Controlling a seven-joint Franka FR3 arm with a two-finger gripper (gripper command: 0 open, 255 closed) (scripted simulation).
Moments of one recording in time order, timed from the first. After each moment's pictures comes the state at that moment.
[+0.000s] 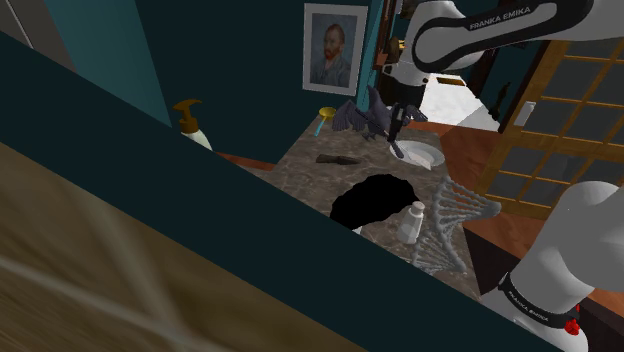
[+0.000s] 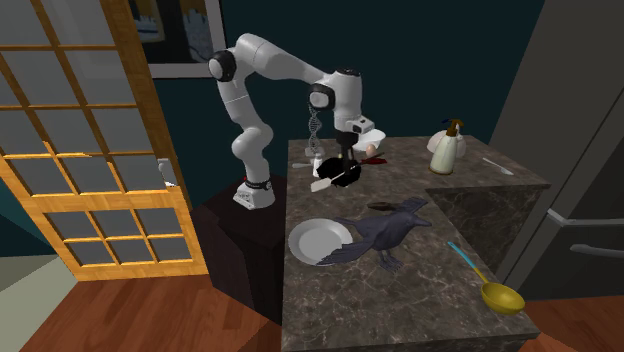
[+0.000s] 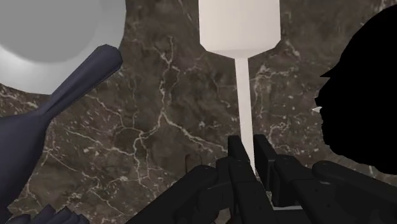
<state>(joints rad) 0.17 -0.31 -0.25 -2.28 -0.04 2.03 -0.59</state>
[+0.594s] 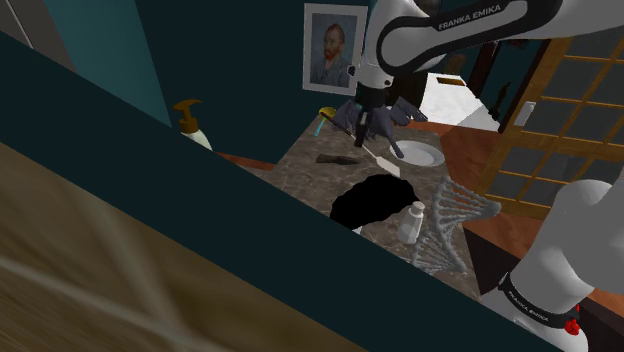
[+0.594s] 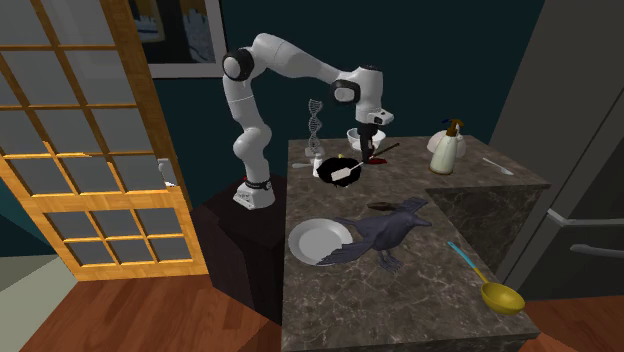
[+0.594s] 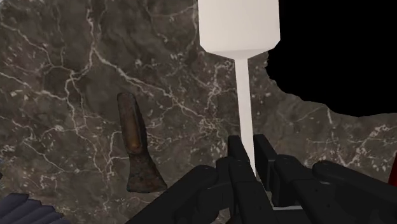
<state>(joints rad) 0.26 -0.19 -0.13 -2.16 0.00 2.03 -0.40</state>
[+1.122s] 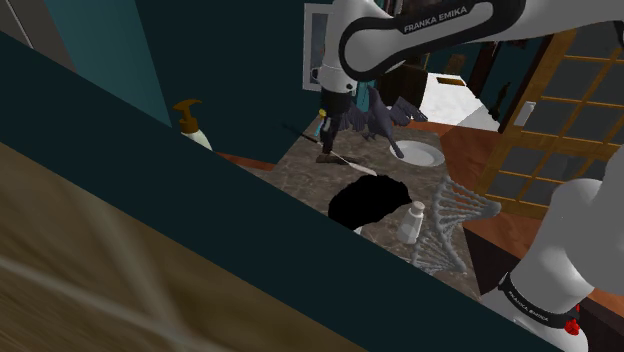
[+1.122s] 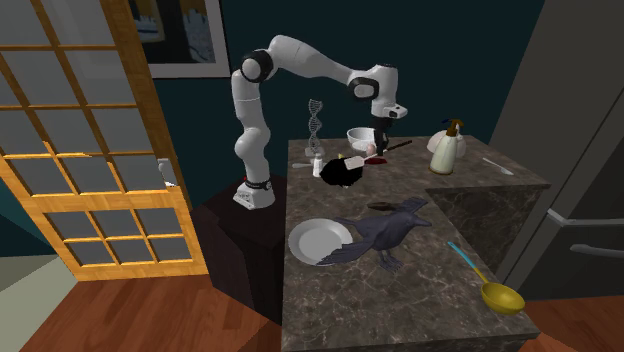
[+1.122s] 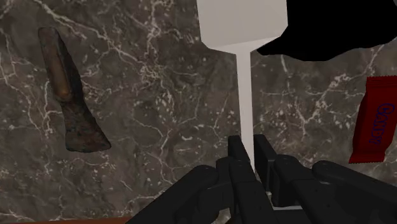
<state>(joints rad) 0.34 -0.04 -0.03 -2.00 0.02 2.02 -0.23</state>
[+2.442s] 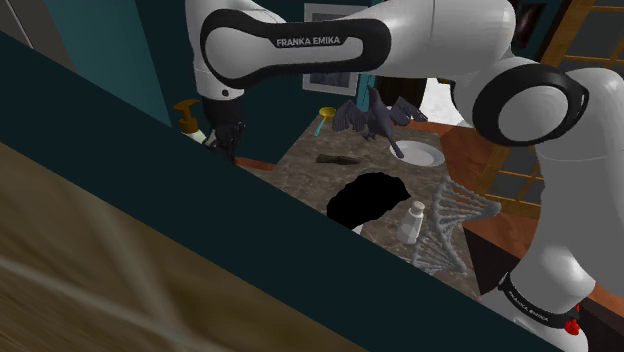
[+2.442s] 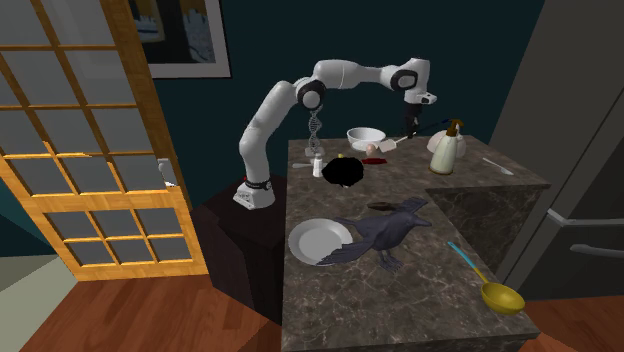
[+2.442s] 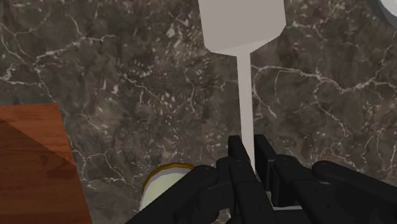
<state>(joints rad) 0.56 0.63 0.08 -1.04 -0.05 1.73 0.09</state>
